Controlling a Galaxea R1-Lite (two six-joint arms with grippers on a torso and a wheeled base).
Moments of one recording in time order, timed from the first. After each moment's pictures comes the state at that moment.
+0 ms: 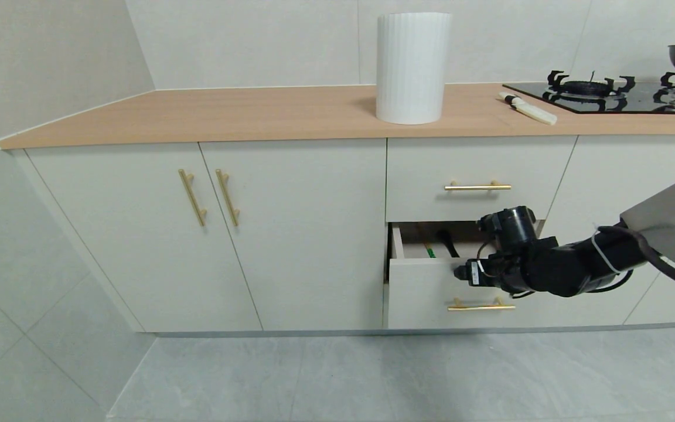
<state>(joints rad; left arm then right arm) 0.01 0.00 0.00 0.00 0.01 0.00 0.32 2.19 -1.22 -0.28 -0.22 0.22</state>
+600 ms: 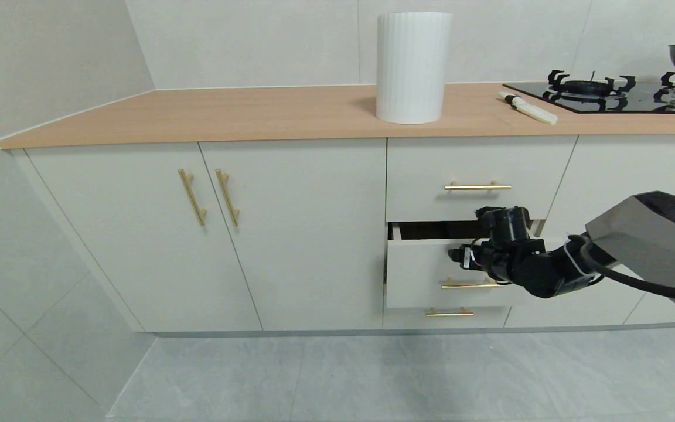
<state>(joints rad) 0.01 0.00 0.00 0.00 0.01 0.00 0.27 2.34 -1.32 -0.53 -0.23 0.22</state>
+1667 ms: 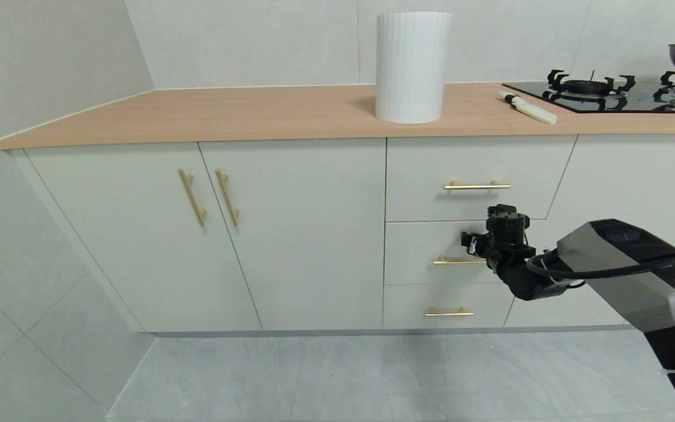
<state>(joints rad) 0.01 0.00 0.00 0.00 0.01 0.00 0.19 2.60 -1.58 -0.76 -0.34 0.23</state>
